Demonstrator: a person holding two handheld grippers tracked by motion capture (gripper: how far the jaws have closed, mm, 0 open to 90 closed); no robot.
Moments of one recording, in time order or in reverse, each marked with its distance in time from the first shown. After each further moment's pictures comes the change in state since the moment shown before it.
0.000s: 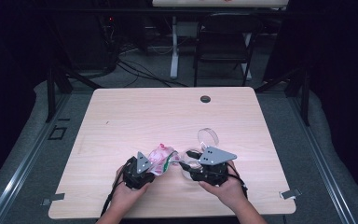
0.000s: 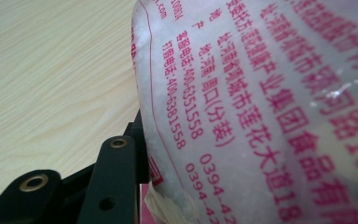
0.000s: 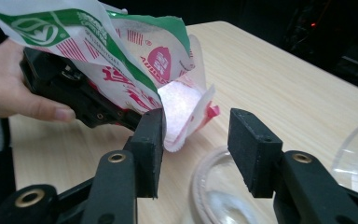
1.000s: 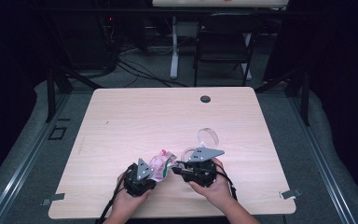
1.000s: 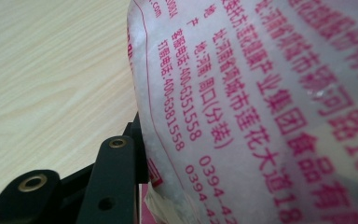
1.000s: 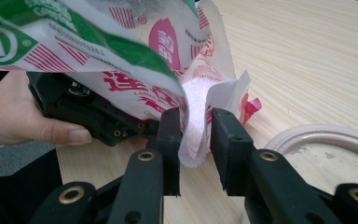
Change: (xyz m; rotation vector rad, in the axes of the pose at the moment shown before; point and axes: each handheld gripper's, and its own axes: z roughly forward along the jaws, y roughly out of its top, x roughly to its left) left arm -0.012 -0.016 -0.001 -0.009 -0.034 -0.032; right arm 0.008 -0.010 0.033 0.079 0.142 0.189
